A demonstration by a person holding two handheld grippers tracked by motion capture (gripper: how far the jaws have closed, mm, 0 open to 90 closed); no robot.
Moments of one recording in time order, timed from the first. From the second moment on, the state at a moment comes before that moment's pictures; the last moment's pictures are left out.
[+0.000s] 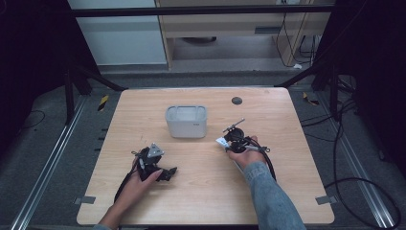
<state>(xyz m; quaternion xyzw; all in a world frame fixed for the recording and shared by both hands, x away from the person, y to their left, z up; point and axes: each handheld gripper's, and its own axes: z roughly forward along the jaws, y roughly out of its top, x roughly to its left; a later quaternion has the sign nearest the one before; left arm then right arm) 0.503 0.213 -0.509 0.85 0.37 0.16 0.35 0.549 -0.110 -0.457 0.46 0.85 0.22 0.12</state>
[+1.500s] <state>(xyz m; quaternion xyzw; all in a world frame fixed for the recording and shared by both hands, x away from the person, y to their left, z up) 0.503 0.213 -0.509 0.85 0.37 0.16 0.35 0.535 -0.149 -0.381 0.48 0.80 0.30 0.19</state>
